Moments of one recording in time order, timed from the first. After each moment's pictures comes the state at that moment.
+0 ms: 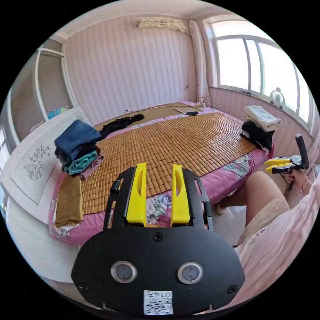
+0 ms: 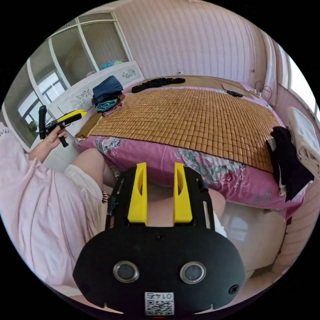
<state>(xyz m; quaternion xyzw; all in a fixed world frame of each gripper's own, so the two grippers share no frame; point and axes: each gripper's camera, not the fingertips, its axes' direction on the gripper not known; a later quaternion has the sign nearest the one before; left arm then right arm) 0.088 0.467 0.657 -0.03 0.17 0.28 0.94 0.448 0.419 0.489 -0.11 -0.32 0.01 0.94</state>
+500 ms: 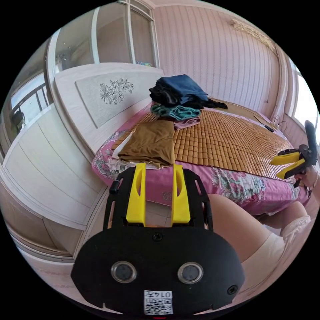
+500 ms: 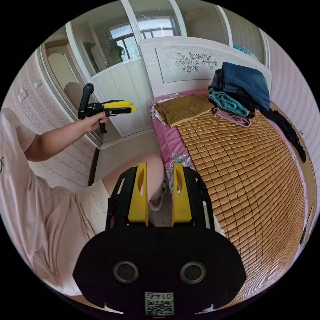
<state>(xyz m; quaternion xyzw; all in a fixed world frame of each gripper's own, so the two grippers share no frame) -0.229 0.505 0.718 -0.08 -0.03 0.06 0.99 0.012 0.297 0.540 -0.08 -0.52 -0.36 0.77</state>
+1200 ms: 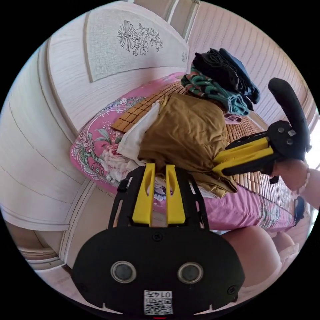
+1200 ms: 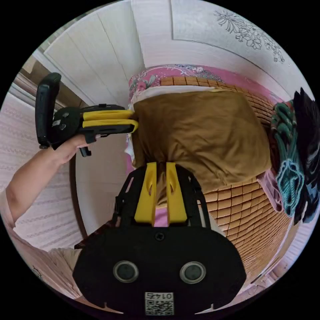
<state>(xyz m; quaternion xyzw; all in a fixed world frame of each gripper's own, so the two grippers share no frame) -0.355 0.458 0.965 -0.18 0.03 -0.04 0.98 -0.422 0.243 0.671 -0.20 -0.44 -0.49 0.73</state>
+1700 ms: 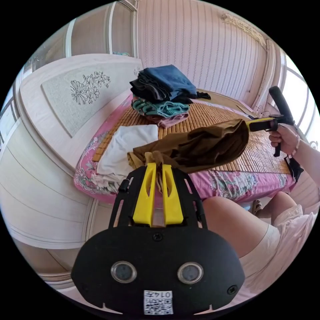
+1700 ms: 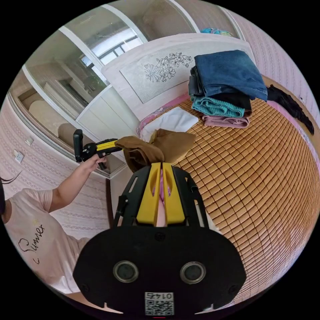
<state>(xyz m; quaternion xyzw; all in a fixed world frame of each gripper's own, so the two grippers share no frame) -0.219 0.408 0.841 -0.14 0.07 0.11 0.98 -0.102 0.220 0.694 -0.16 -0.57 -0.22 0.77</state>
